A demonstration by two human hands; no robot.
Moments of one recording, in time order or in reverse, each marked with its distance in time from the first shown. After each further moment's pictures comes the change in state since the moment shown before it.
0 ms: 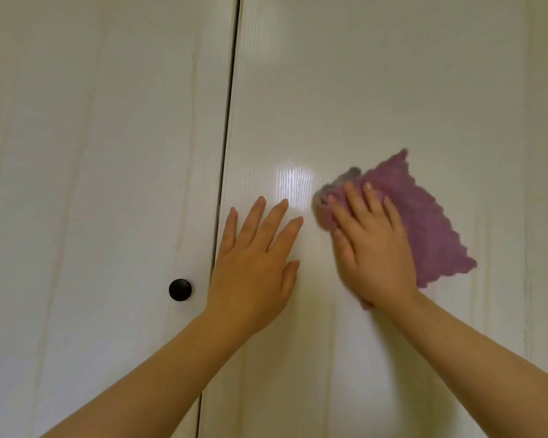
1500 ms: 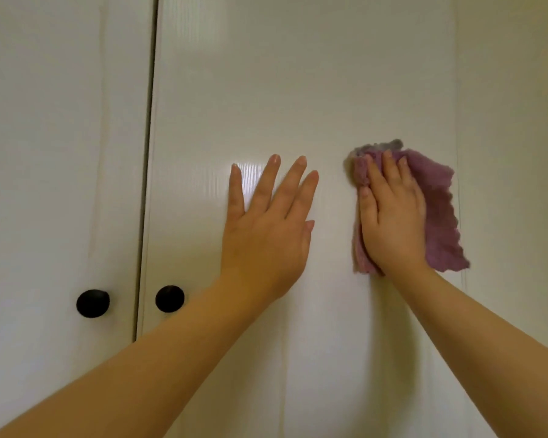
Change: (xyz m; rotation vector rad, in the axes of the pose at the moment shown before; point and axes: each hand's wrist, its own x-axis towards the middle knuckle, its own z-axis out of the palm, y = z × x) left_hand 0.056 0.053 0.035 0.088 0.181 0.087; right_hand 0.002 0.070 -0.020 -0.034 -0.013 0.390
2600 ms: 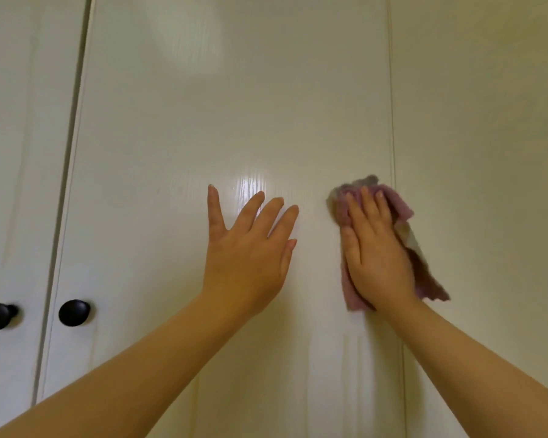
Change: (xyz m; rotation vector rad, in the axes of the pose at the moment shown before) left_hand 0.023 0.072 0.016 0.080 -0.036 0.012; right_hand -0.018 0.086 -0.019 0.022 -0.071 -0.142
